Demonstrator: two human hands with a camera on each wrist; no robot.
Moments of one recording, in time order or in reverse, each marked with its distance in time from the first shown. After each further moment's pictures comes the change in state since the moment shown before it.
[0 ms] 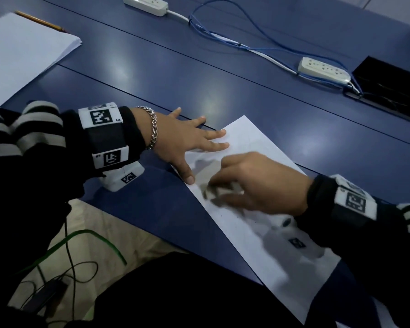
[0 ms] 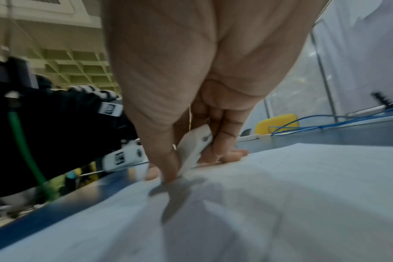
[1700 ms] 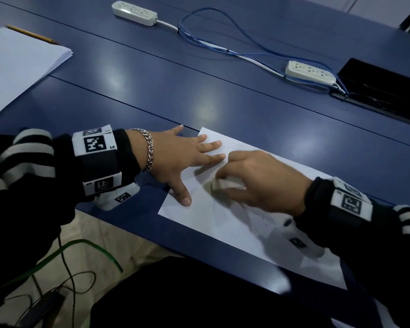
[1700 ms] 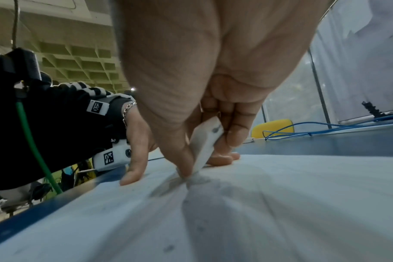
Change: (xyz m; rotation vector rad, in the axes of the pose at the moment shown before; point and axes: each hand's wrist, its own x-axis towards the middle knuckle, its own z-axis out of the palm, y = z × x) left_hand -0.006 0.031 0.005 0.035 0.056 0.010; right_hand -0.020 0.003 -0.004 -0.042 0.103 0.129
